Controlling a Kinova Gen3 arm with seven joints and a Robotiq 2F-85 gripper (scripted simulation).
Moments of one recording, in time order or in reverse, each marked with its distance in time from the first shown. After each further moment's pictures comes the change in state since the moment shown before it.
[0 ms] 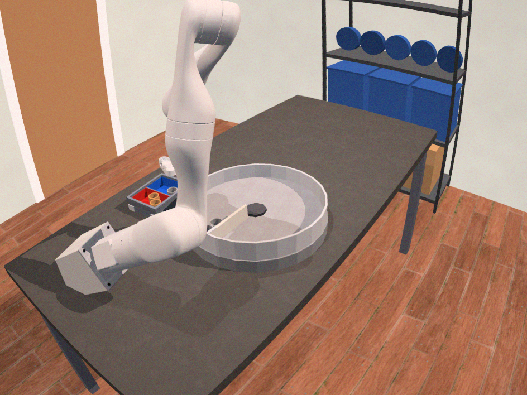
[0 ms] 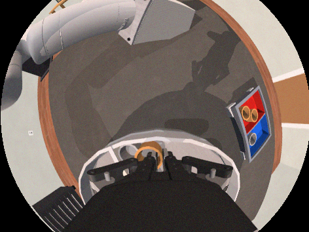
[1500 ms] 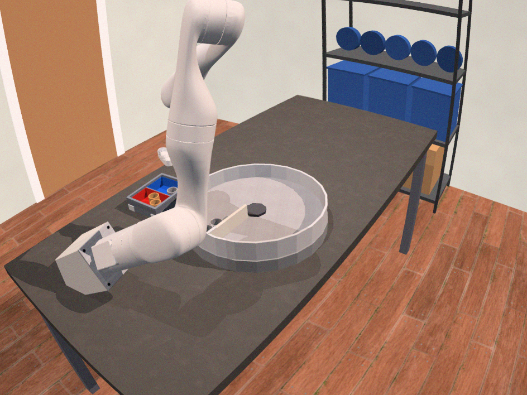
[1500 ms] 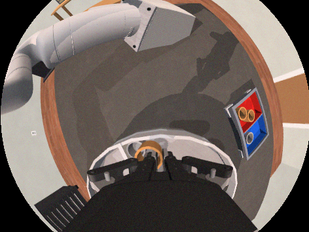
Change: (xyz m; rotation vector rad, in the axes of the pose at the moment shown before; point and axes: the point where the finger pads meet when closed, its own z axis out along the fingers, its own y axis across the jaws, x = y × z) arm 0.001 -0.005 -0.028 0.021 0.005 0.001
